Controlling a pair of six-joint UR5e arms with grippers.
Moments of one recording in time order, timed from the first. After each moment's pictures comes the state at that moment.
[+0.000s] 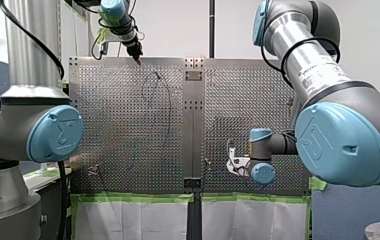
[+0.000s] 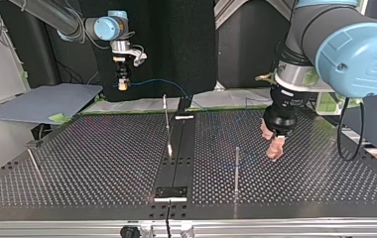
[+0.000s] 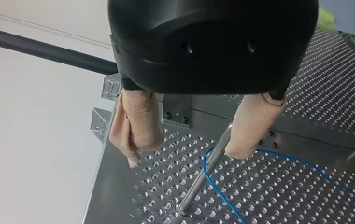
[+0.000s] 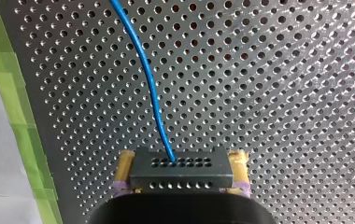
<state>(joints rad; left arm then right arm) -0.18 -1.50 -1.44 -3.63 -1.65 -1.62 2.00 -0.79 1.95 -1.09 1.66 1.65</state>
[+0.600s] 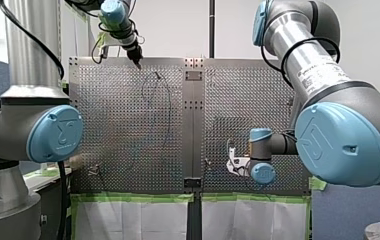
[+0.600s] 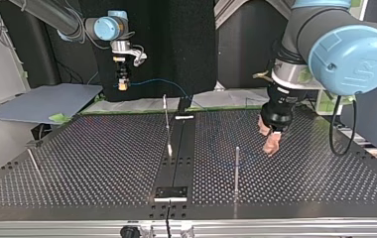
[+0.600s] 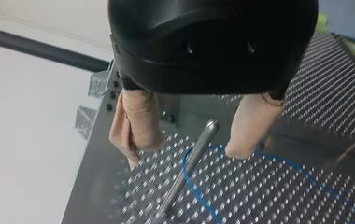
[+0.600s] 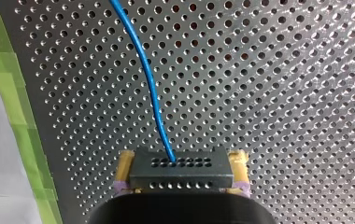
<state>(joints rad) -0.18 -1.50 -1.49 -3.60 -1.63 -1.62 2.00 -0.79 1.95 -1.09 1.66 1.65</state>
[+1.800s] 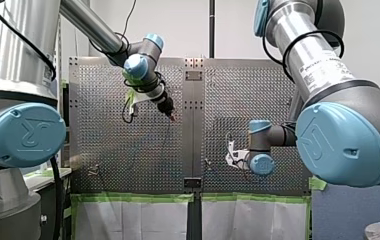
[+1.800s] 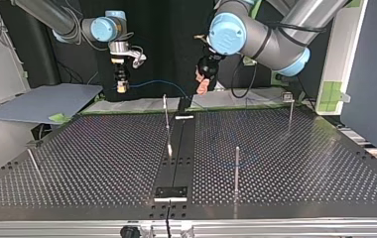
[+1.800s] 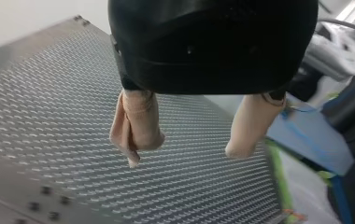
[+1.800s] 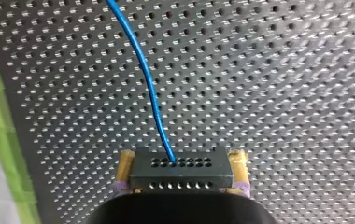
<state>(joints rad) -0.50 -1.70 -1.85 -3.24 -1.67 -1.90 2.00 -0.87 1.95 -1.02 1.66 1.63</state>
